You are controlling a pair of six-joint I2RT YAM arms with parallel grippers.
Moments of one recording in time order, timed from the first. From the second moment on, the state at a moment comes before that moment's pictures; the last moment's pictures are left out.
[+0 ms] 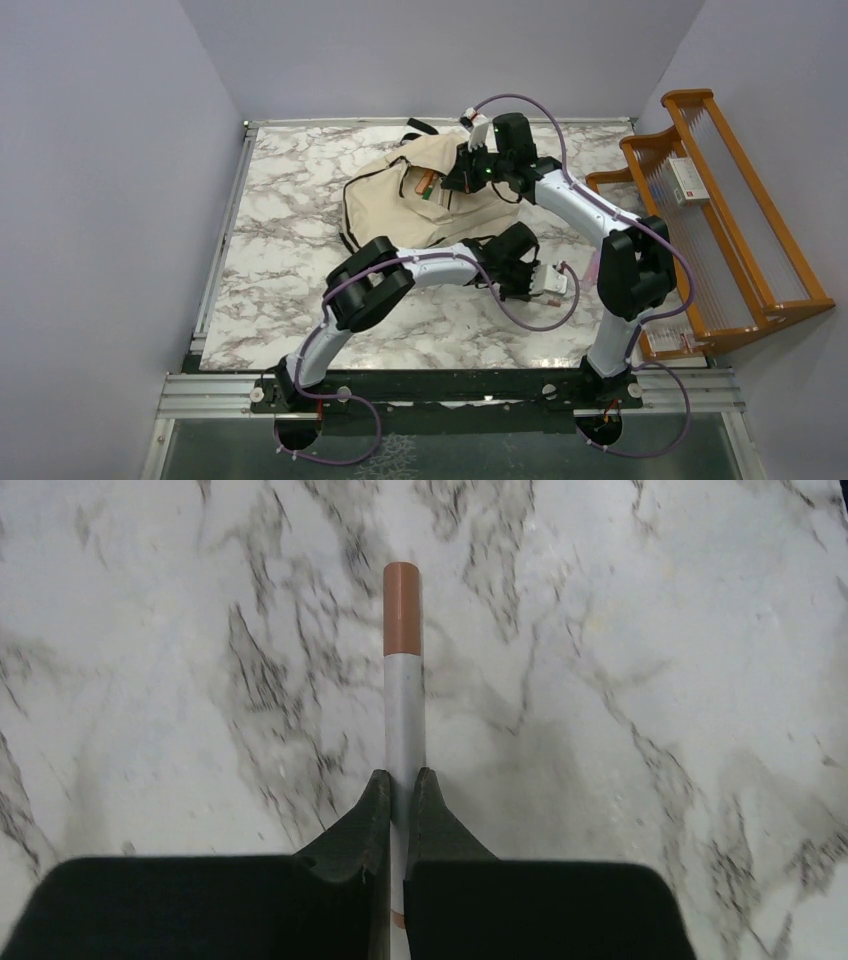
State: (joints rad) left arm -1.06 2.24 1.61 -0.20 0.52 0.63; right arm 0.44 1.83 1.47 -0.20 -0.54 0.12
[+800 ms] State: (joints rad) left arm -0.79 1.36 0.91 -0.19 0.43 0.44; right arm 0.45 1.83 1.46 -0.16 -0.52 0.12
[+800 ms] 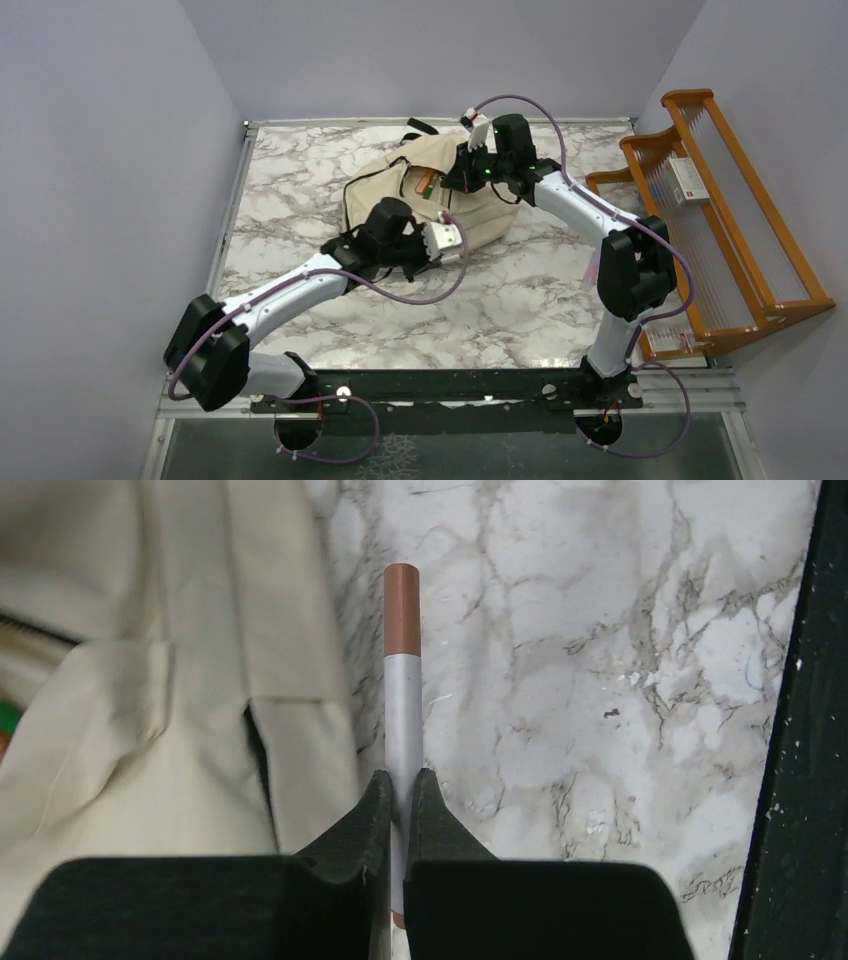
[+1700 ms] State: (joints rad) left arm -0.42 1.50 1.16 -0.38 0.47 -0.04; right arm 0.45 1.79 1.39 -0.12 -0.50 0.12
